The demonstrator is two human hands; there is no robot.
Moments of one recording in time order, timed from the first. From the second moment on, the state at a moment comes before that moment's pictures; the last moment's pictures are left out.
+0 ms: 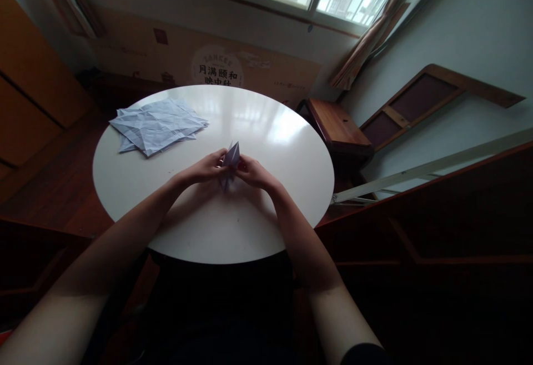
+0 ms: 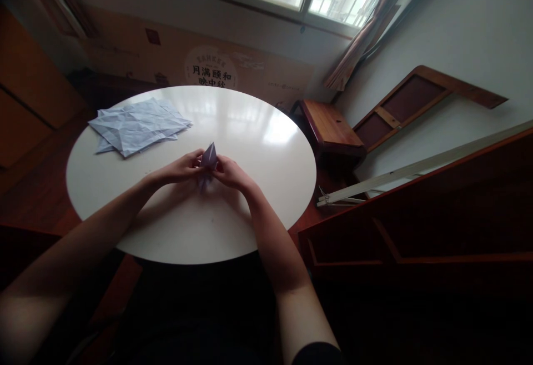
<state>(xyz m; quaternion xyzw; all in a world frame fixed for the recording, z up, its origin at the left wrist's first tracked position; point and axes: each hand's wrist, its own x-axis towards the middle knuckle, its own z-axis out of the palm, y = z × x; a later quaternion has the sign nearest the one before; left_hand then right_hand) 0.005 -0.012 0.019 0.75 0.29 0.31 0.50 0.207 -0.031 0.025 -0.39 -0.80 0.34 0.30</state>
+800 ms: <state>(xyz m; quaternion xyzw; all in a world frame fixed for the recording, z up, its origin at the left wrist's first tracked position) 0.006 -0.016 0.027 0.74 0.30 0.32 0.51 0.207 -0.030 0.024 -0.39 -0.80 0.34 0.30</state>
